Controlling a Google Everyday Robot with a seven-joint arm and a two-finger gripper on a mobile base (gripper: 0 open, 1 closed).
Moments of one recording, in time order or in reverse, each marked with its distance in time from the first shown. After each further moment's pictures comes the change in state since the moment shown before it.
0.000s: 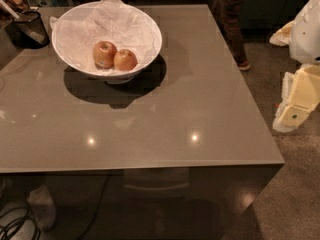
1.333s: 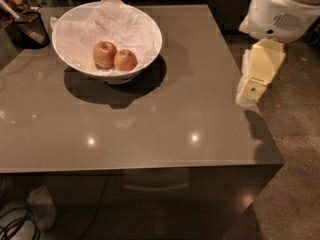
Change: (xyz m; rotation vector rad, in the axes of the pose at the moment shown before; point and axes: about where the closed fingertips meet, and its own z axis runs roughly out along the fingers) arm -0.056 -0.027 0.010 -0.052 0.006 0.006
